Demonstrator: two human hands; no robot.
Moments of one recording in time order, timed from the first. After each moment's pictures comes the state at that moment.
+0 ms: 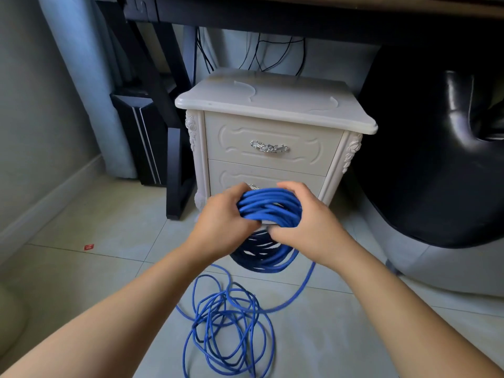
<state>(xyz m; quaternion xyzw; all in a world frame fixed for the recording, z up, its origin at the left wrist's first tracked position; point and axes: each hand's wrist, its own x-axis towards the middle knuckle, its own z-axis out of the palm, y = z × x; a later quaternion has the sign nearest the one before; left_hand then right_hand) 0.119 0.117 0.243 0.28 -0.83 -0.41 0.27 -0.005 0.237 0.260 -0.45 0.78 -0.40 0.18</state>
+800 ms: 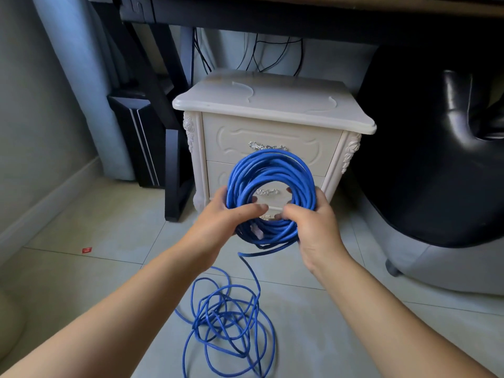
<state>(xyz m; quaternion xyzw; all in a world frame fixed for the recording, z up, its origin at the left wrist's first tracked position) 0.120 0.115 0.248 0.28 -0.60 -0.71 0.22 0.002 0.217 0.242 -0.19 0.64 -0.70 0.24</state>
